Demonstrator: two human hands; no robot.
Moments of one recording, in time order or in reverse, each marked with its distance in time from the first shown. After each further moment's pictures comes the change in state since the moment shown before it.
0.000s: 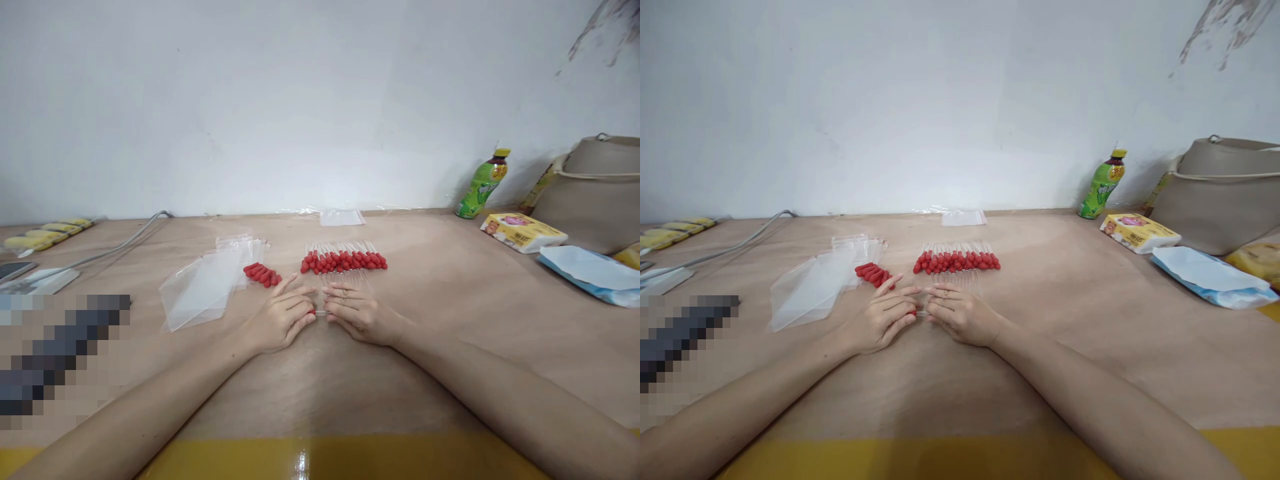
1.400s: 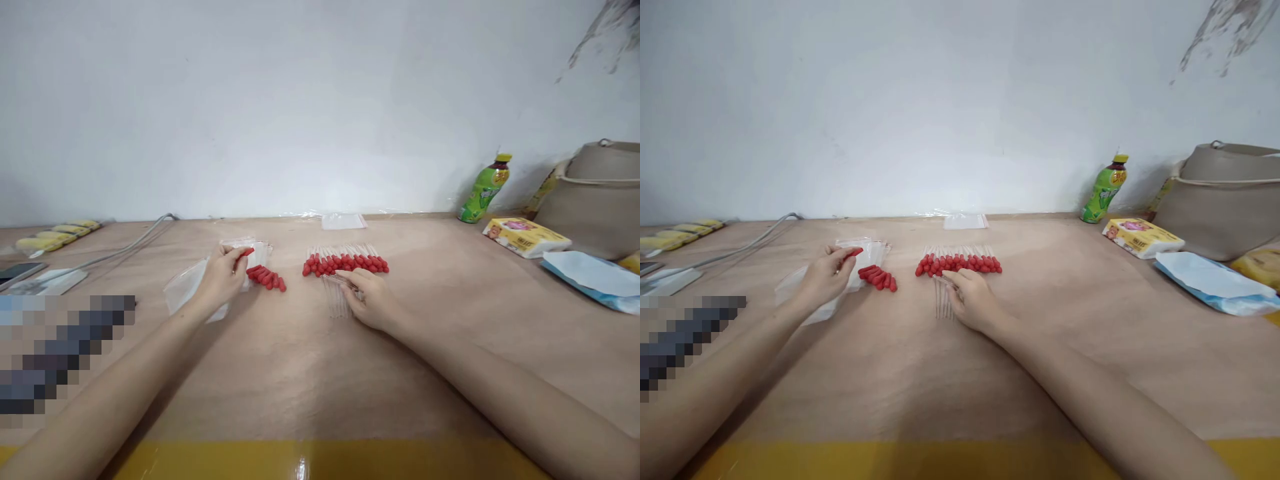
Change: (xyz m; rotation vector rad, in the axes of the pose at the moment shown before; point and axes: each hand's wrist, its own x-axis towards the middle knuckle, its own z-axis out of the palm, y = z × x) left_hand -0.017 -0.081 -0.049 0.152 0.275 -0.805; right_hand 0.007 0.012 -0.006 0.041 0.040 0.560
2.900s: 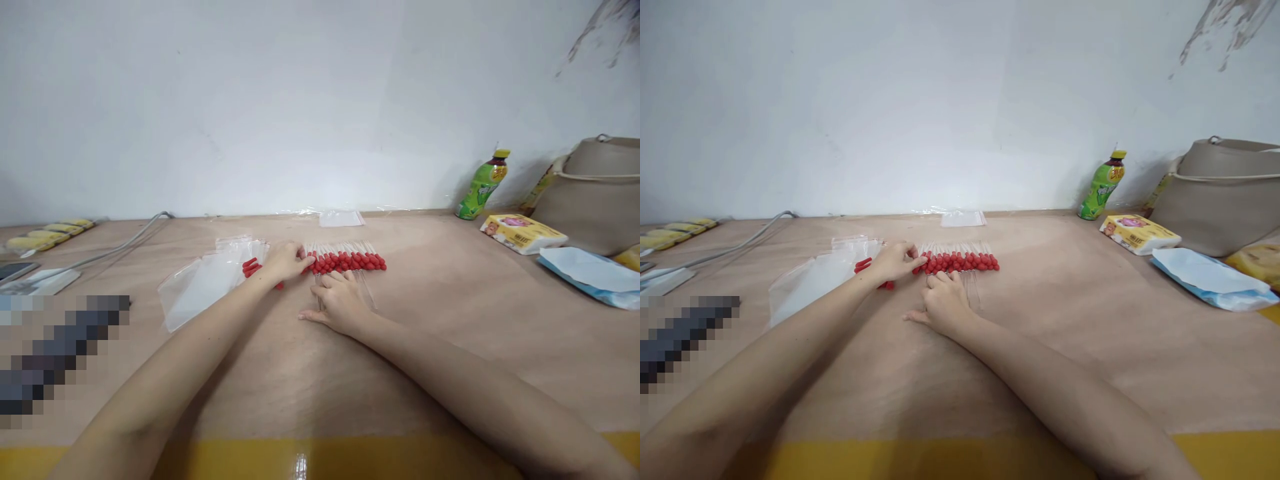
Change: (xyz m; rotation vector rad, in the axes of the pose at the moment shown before) left_hand 0.040 0.075 0.063 0.040 -0.357 0.101; right_hand 0.014 -0.031 0.027 -0.393 -0.343 -0.018
